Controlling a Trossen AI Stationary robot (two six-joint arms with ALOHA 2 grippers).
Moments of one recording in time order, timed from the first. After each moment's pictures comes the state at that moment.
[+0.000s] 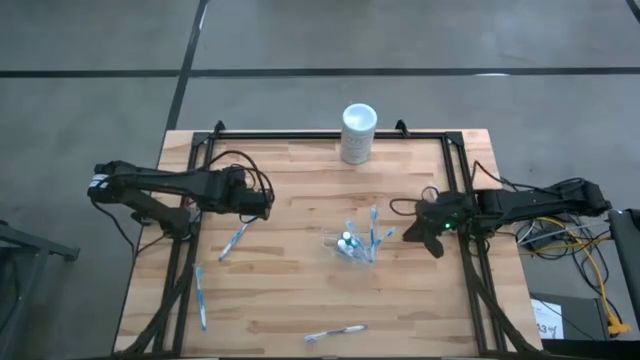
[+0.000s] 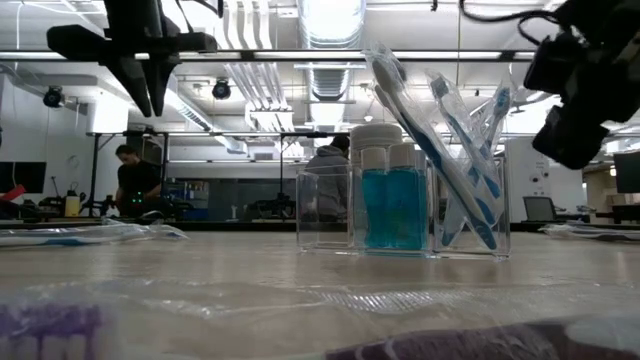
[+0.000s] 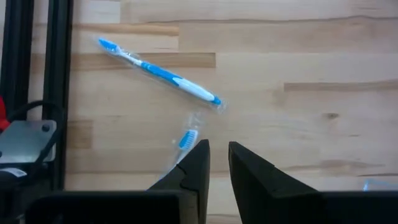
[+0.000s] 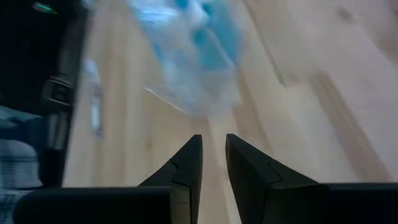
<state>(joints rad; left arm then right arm) -0.08 1.31 1.21 -1.38 -0.44 -1.66 0.05 0.58 0.32 -0.41 -0.21 0.54</state>
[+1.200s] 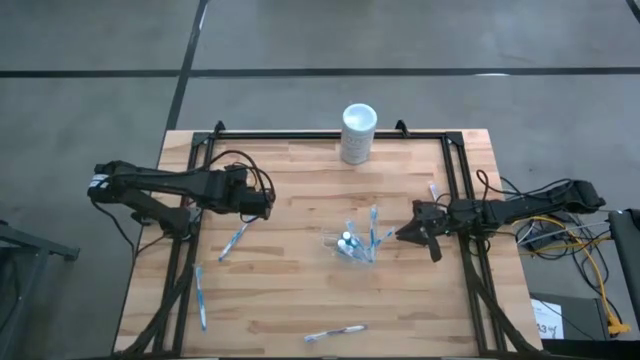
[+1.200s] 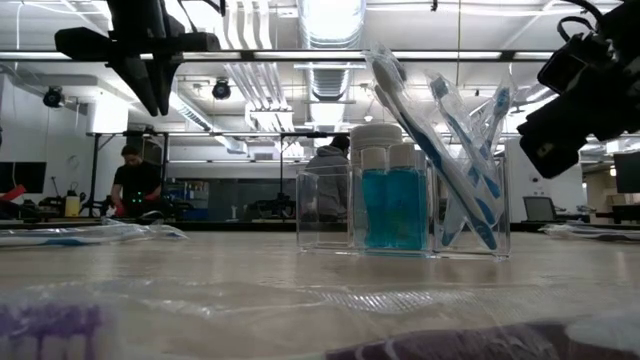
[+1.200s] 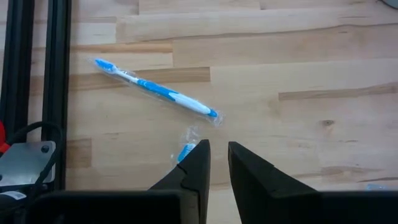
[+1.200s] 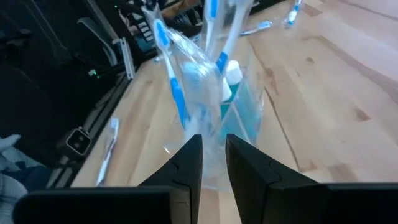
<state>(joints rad) -0.08 1.31 1.21 -1.37 -0.49 -1.61 0.14 0.44 0.01 0.19 -0.05 0.47</state>
